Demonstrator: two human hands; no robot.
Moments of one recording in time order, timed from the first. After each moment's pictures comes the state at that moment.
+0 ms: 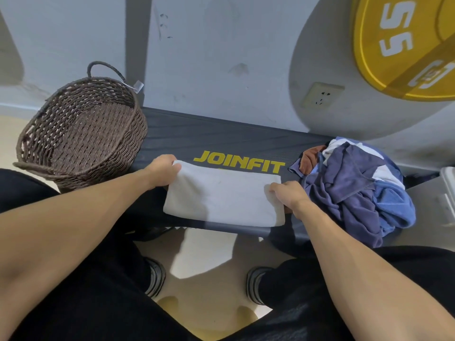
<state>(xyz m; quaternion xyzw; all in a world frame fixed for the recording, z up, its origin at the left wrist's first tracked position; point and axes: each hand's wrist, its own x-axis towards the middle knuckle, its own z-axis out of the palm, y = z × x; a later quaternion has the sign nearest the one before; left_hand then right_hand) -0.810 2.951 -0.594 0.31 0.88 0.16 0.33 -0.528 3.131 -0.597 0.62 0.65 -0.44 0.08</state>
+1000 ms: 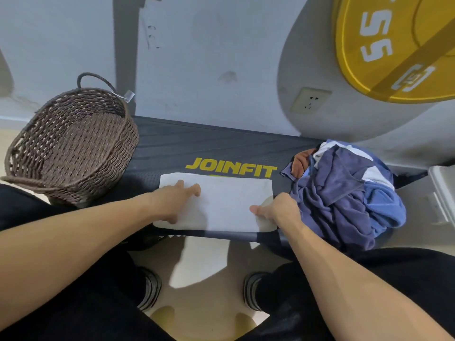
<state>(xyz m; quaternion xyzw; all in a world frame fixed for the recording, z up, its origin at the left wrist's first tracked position) -0.761 2.942 -0.590 0.56 0.76 -0.13 0.30 -0.530 3.103 -0.596 0.66 0.67 -0.29 0.16</state>
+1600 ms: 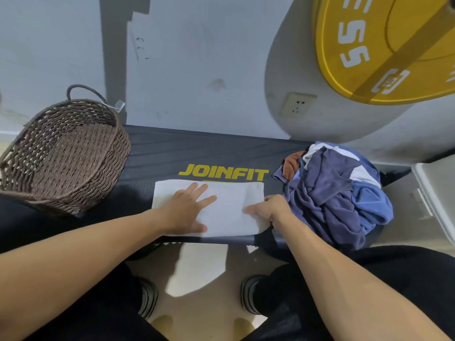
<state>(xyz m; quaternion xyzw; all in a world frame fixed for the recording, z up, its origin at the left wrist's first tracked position) -0.732 2.953 -0.616 0.68 0.71 -0.09 0.18 -0.529 3.108 -0.583 0.65 0.61 -0.44 0.12</state>
